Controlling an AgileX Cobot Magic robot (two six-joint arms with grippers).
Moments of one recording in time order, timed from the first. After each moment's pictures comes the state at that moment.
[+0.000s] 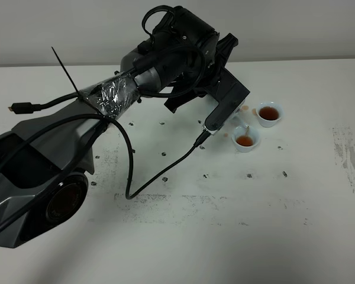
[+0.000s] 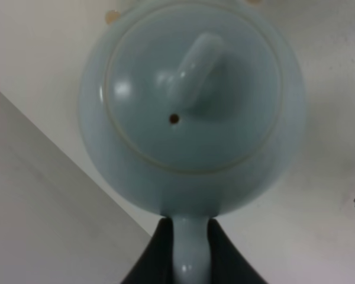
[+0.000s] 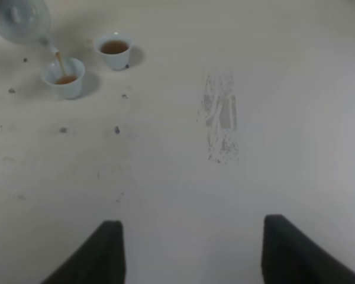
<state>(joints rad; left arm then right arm) -0.68 2.46 -2.34 0.24 0.93 1.68 0.00 -0.01 -0.52 0.00 1.12 -0.03</state>
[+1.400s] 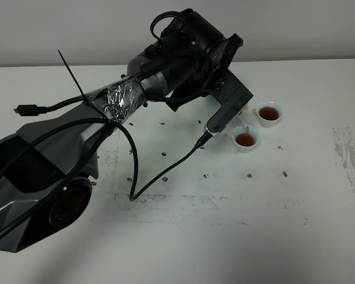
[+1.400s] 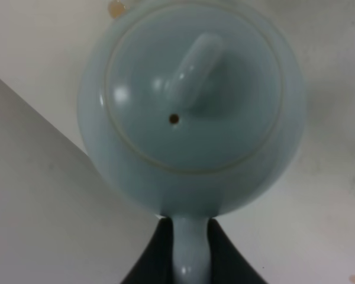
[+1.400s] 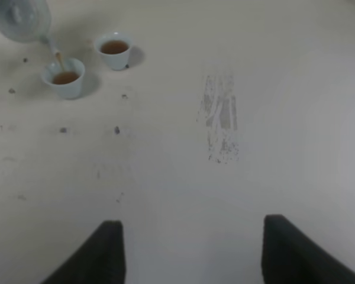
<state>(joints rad) -0.70 2.46 -2.34 0.32 0.93 1.67 0.00 -0.01 -0.52 0.00 1.12 -0.03</state>
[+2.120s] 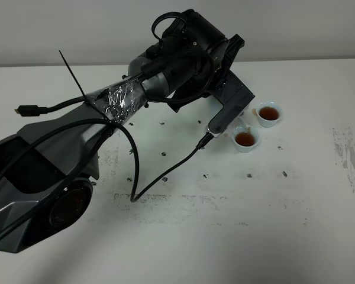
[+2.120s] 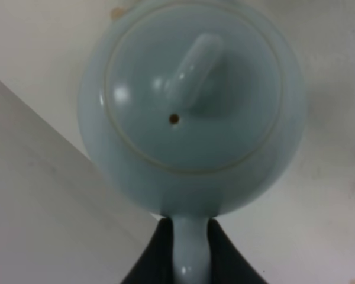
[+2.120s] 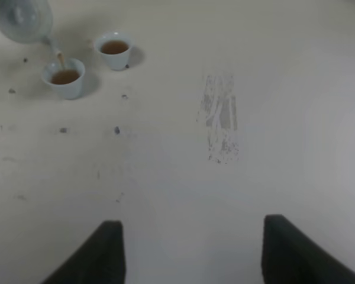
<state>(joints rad) -0.71 2.46 -2.34 0.32 0.93 1.66 0.00 -0.01 -0.52 0.00 1.12 -0.03</state>
